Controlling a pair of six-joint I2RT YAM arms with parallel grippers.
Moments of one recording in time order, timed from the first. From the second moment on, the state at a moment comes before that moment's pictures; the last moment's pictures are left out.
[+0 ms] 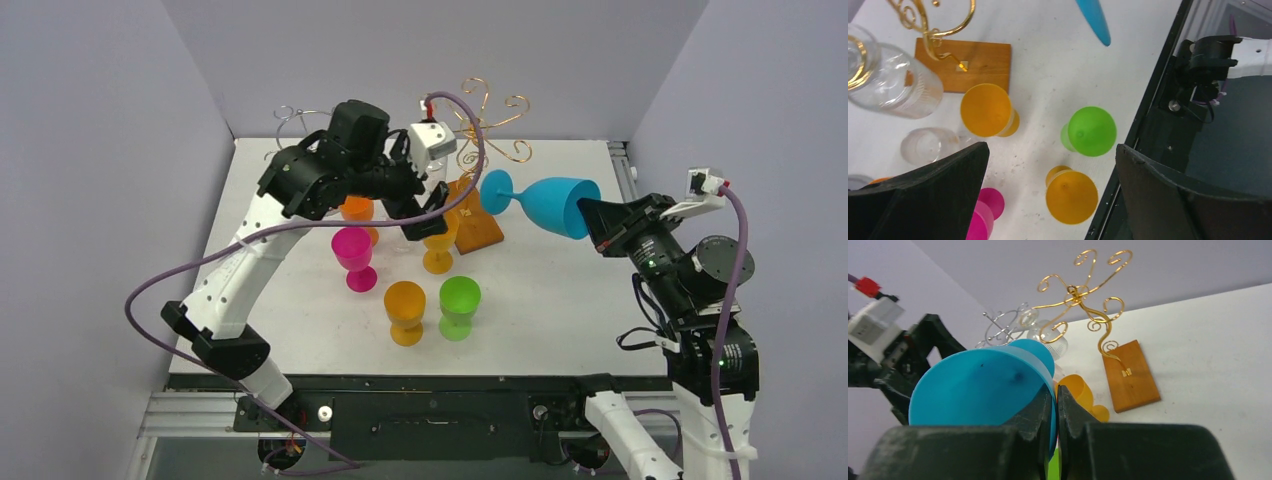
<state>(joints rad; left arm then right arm) -0.70 1.61 2.12 -1.13 0.40 0.16 0.11 0.68 1.30 -0.64 -0.23 0.55</state>
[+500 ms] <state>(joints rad) -0.74 1.72 2.20 -1.11 0.46 0.06 0.36 0.83 1.36 -0.55 -0.17 0.58</state>
